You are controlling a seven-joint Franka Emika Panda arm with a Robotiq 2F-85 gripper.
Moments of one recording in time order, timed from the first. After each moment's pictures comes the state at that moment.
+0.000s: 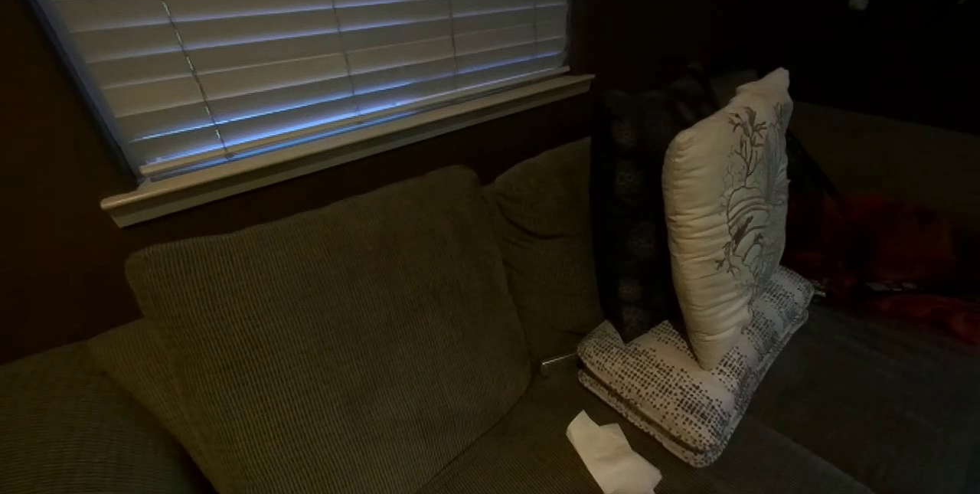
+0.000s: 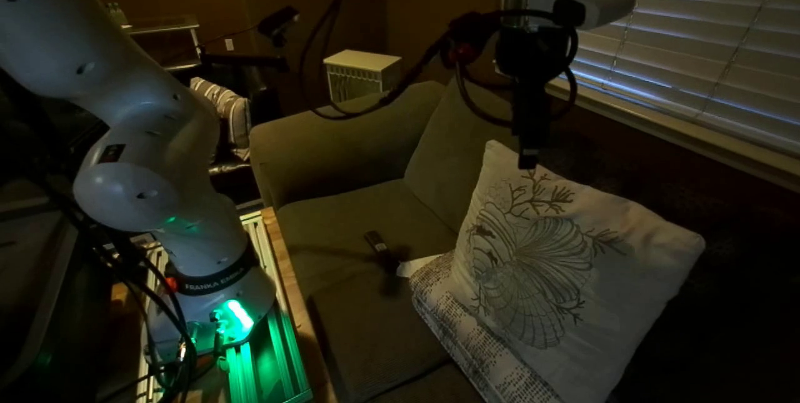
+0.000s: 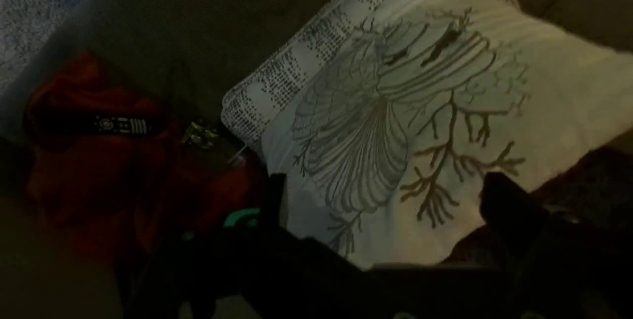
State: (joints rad) arm -0.26 -0.31 -0.16 -2.32 -0.10 2.14 0.32
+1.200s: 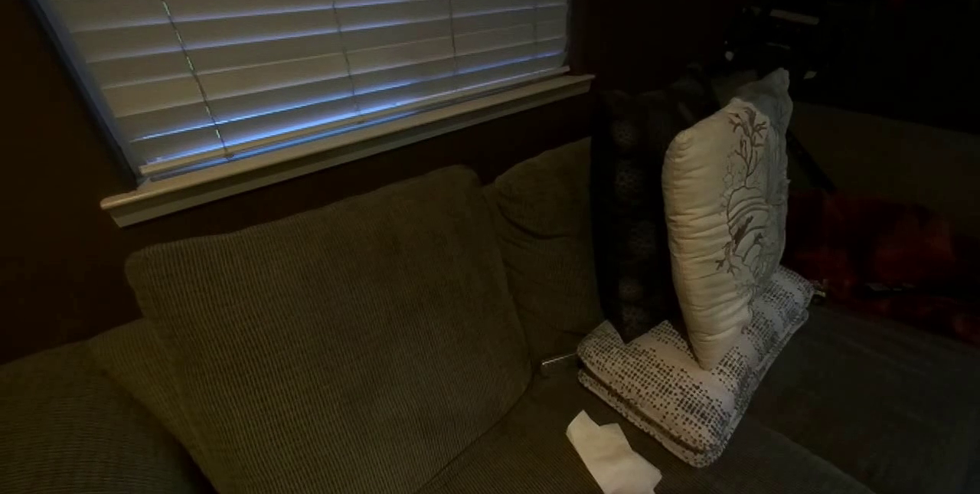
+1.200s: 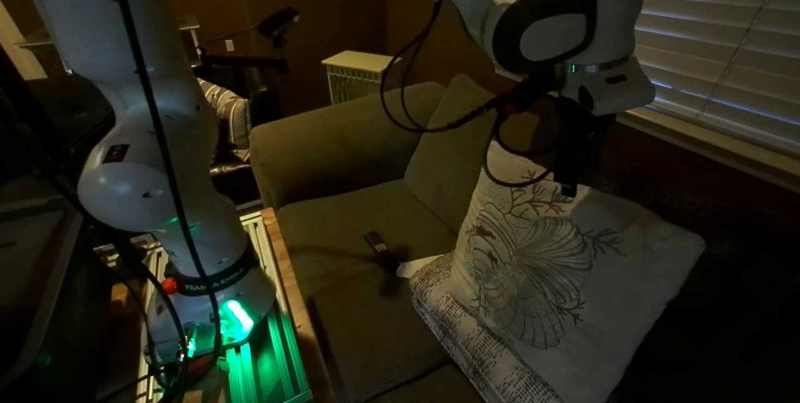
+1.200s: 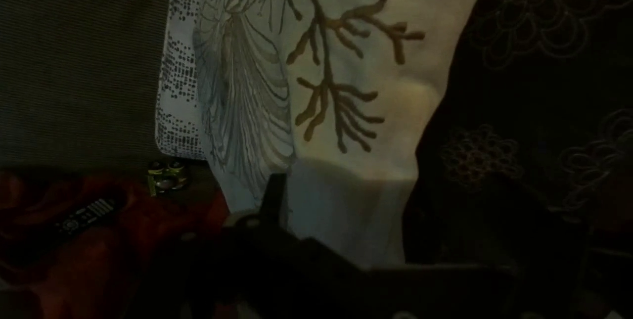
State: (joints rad) arm -0.22 0.09 -0.16 -2.14 0.03 2.50 0.84
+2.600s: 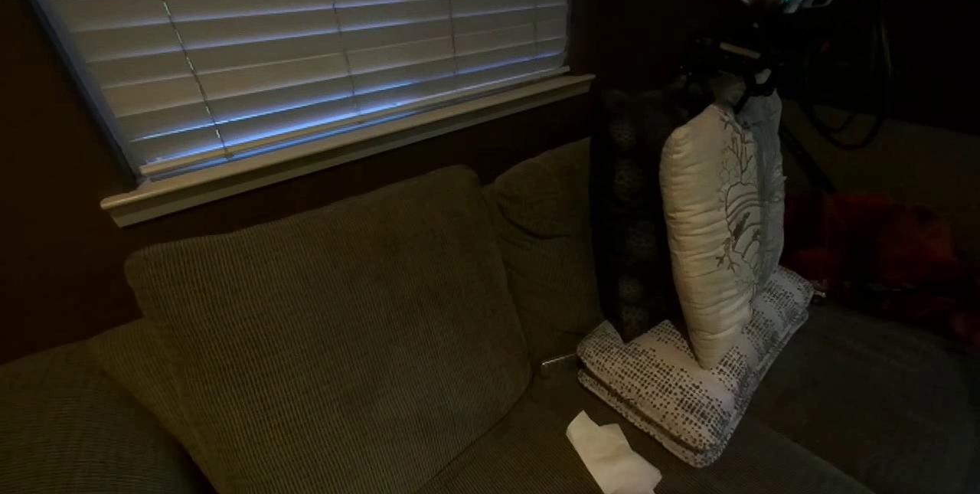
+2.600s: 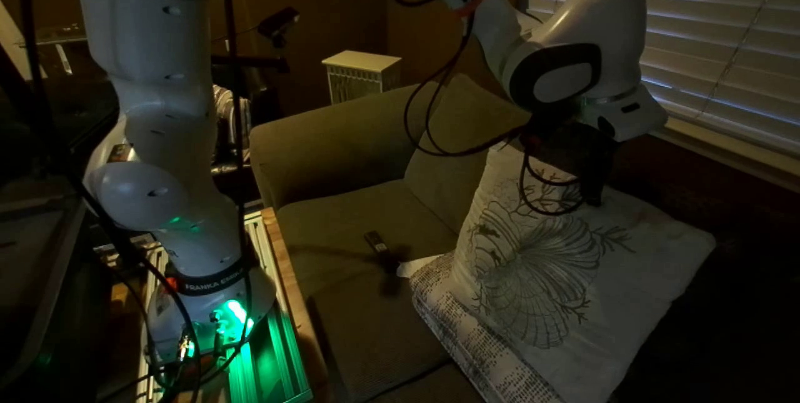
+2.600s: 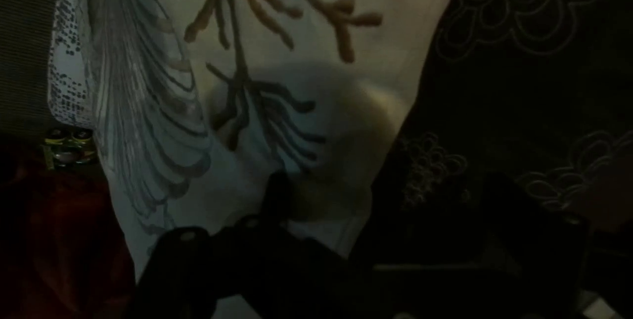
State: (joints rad) arm -0.19 0.29 -0.15 -2.02 0.13 2.69 0.68
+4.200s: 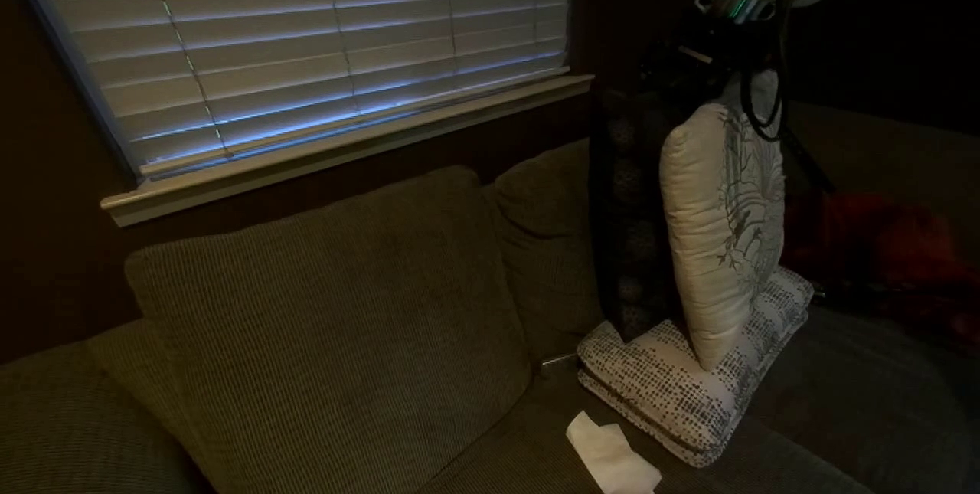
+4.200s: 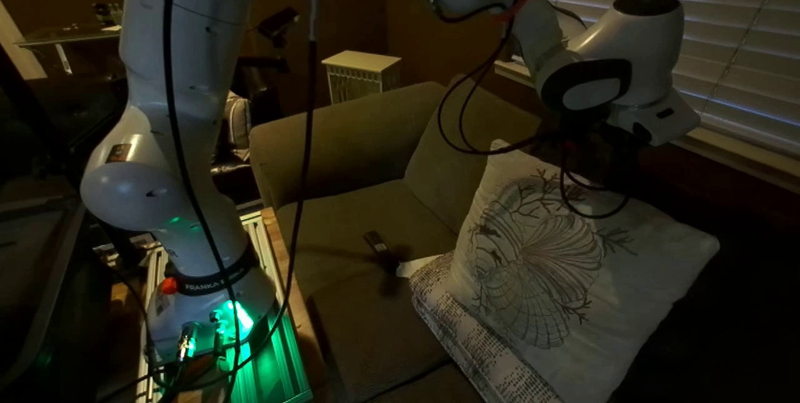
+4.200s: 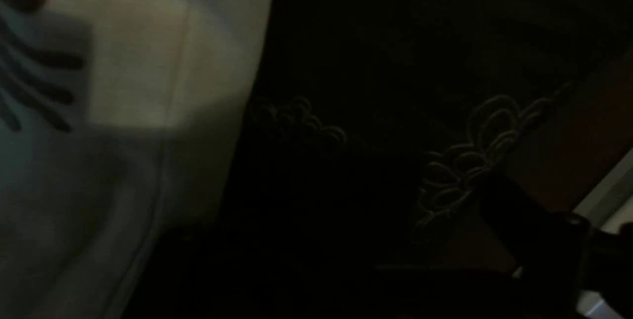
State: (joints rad) arm -0.20 0.49 -0.12 -1.76 0.35 2.66 0.46
